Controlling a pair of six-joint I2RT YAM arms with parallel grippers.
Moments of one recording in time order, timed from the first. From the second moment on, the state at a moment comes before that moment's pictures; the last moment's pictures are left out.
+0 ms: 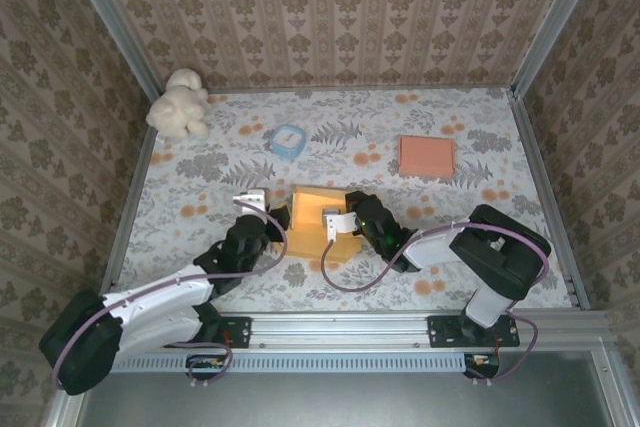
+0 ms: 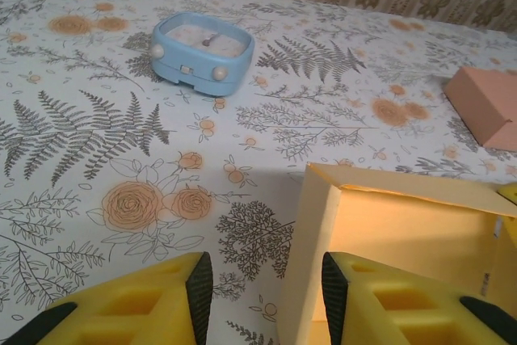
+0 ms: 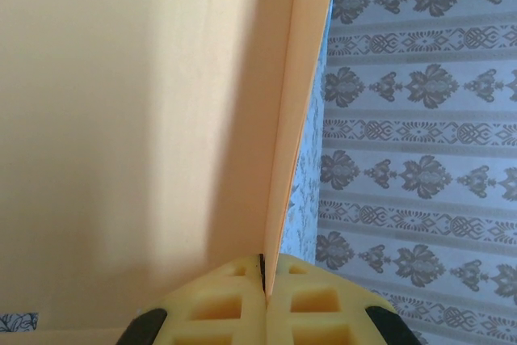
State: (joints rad) left arm -0.84 0.95 0.25 0.31 -0.42 -0.45; right arm 0.82 1.66 0.53 0.74 0.44 -1.30
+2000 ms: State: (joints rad) left arm -0.90 1.49 0.41 0.54 -0.73 -0.35; right arm 0.93 1.20 0.53 0.40 0.50 -0.78
